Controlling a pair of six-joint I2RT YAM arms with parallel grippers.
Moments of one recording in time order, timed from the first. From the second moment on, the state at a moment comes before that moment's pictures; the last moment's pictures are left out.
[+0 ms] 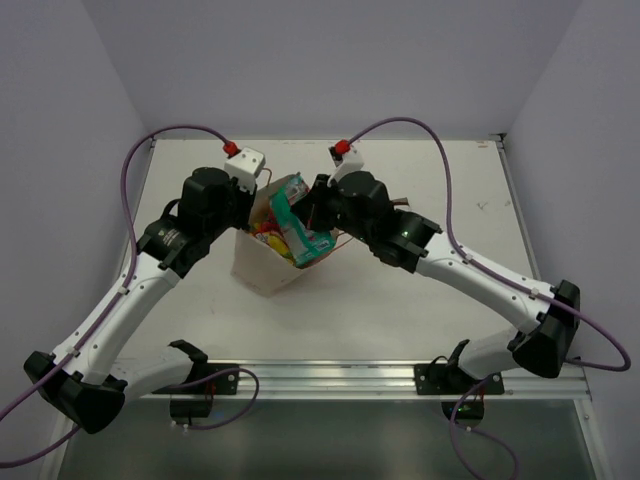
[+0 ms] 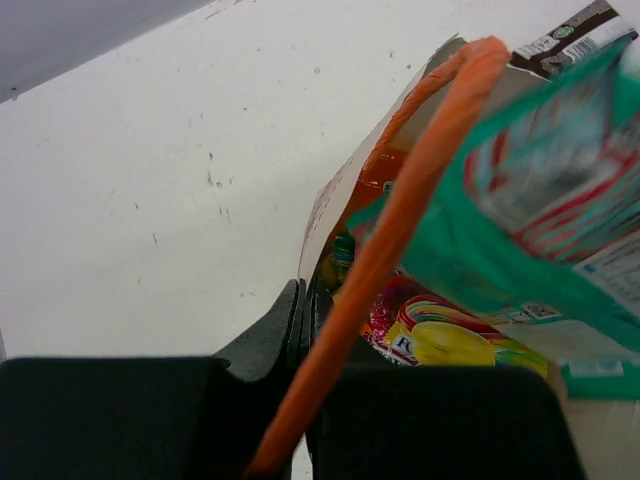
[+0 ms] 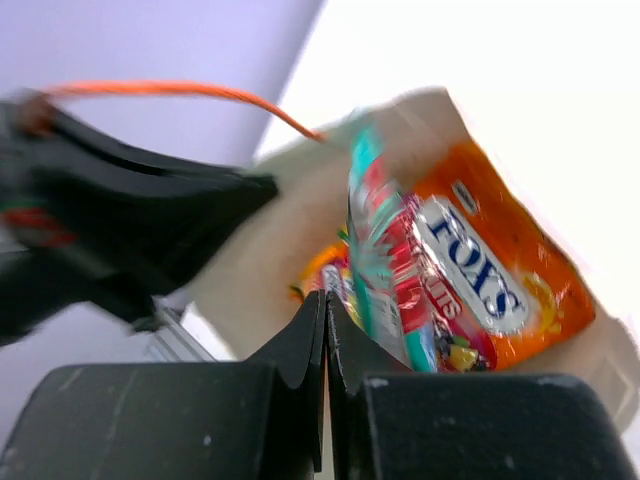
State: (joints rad) left arm -0.52 1.09 1.20 -0.59 -0.14 0.04; right arm 0.94 1.43 1.37 -0.27 0.16 0.71
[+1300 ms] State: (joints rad) left arm -0.52 1.09 1.20 -0.59 -0.18 0.02; right arm 0.82 1.46 1.40 -0.44 0.01 0.24
